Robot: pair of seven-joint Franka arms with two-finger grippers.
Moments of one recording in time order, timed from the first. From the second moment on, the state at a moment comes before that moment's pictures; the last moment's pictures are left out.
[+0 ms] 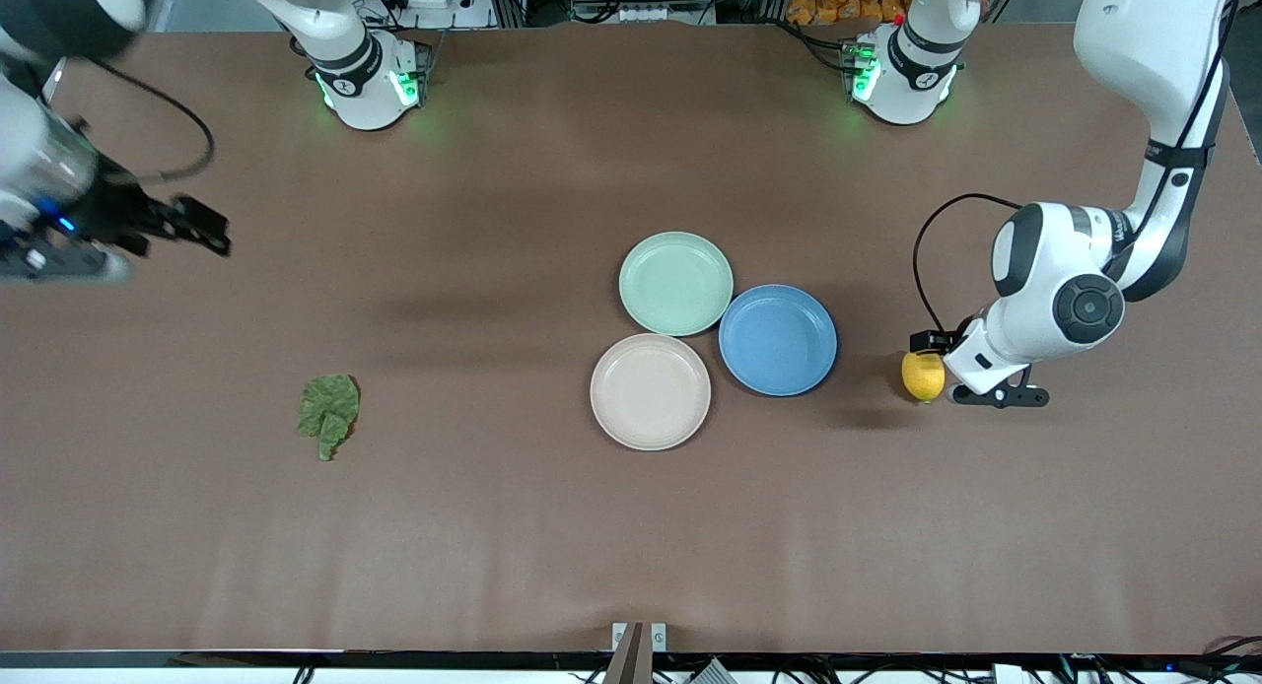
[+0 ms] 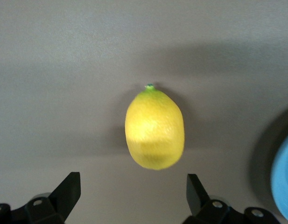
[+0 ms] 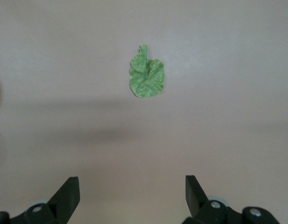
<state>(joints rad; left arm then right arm) 0.05 0.42 -0.15 -1.96 0.13 2.21 -0.11 -0.09 0.02 0.14 -1.77 -0.01 1.70 0.06</state>
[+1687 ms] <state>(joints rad) 0.05 0.55 -0.15 -1.84 0.14 2.27 -0.12 -0.09 0.65 0.08 -1.84 -0.01 2.59 0.06</state>
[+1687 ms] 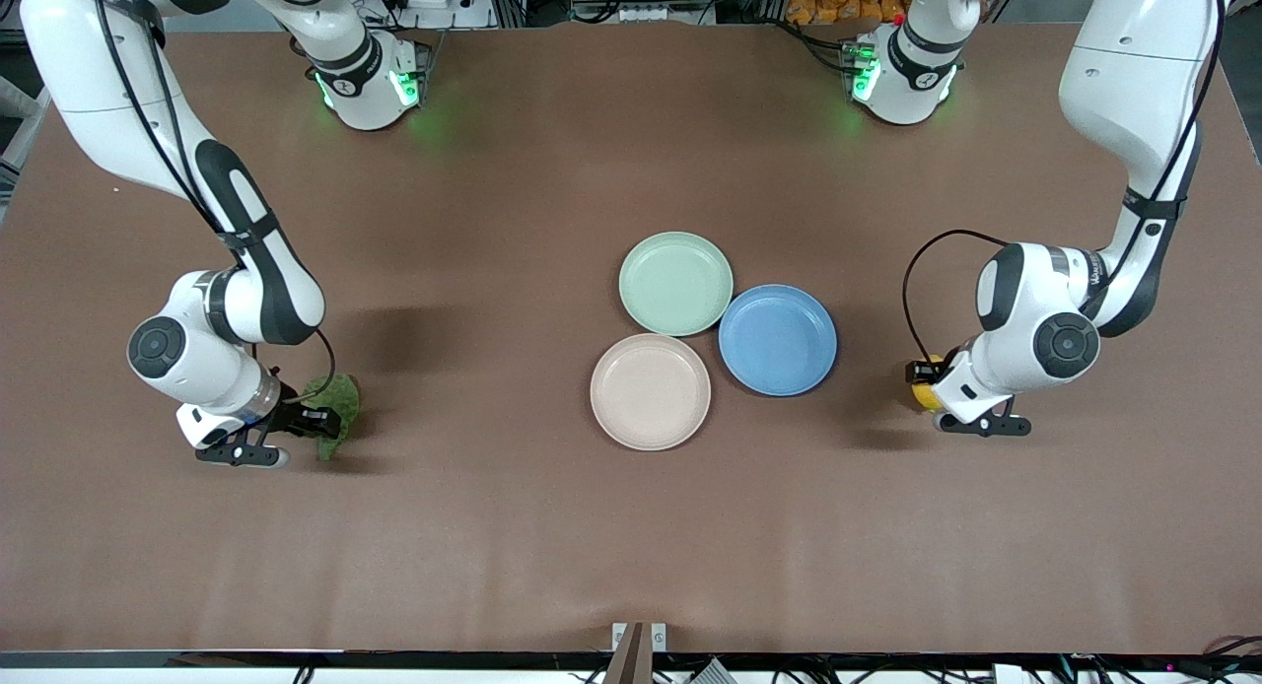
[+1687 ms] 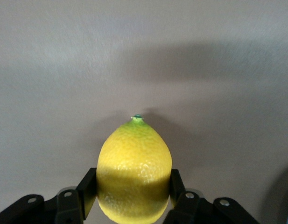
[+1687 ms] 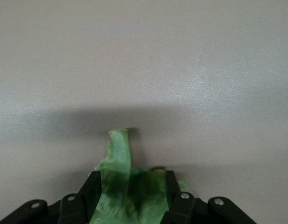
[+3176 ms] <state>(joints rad) -0.25 0.55 -0.17 -1.58 0.13 2.12 -0.64 0.00 0.24 0.20 -1.56 0.10 1.60 0.30</state>
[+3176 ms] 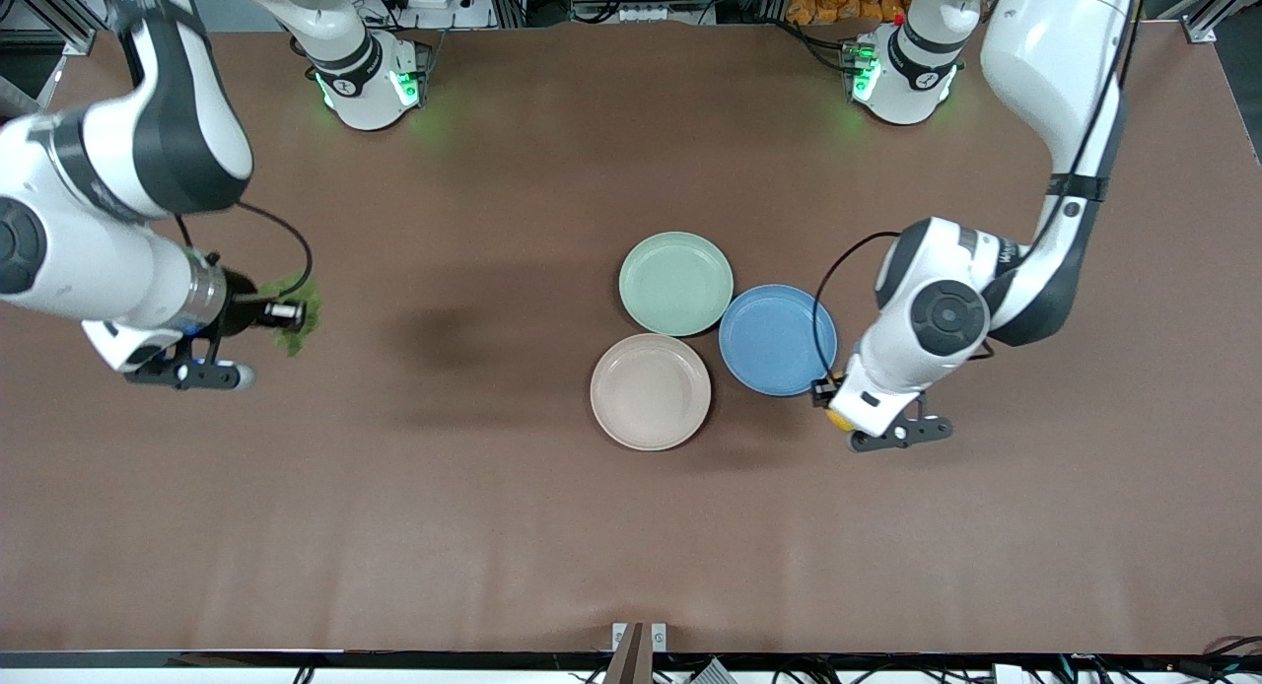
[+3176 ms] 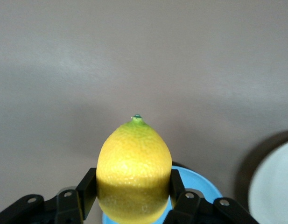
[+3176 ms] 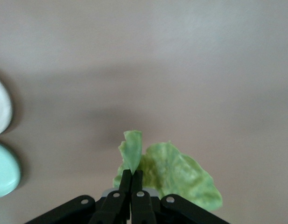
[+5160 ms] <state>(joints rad) -0.54 0.78 -0.16 -1.44 0.13 2.38 -1.10 0.60 0.58 0.32 -1.70 -0.10 2.47 1.52</state>
